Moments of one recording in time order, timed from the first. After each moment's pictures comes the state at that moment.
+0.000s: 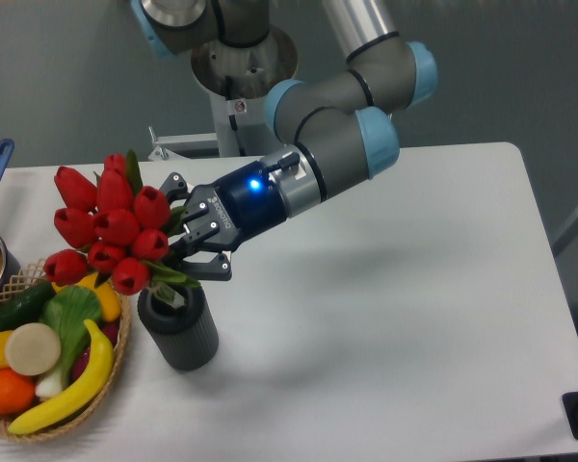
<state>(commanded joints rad) 2.49 -1.91 -1.74 -0.68 0.02 1.07</state>
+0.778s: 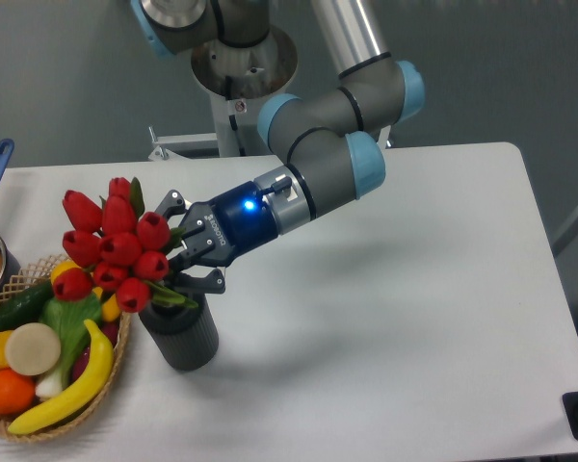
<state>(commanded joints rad) 2.49 -1.97 -1.83 -0.68 0.04 1.18</state>
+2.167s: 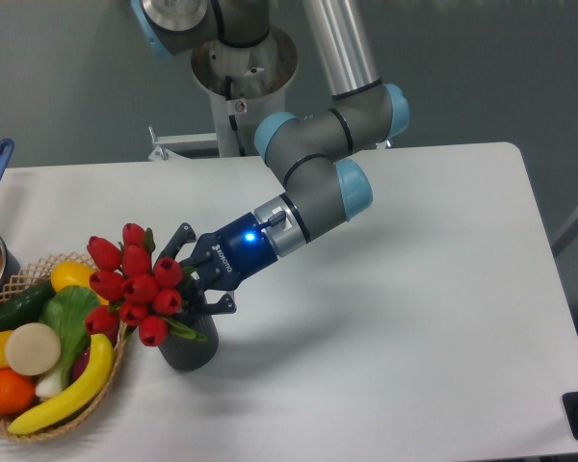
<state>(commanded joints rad) 2.49 -1.98 -1.91 -0.68 0.19 1.23</state>
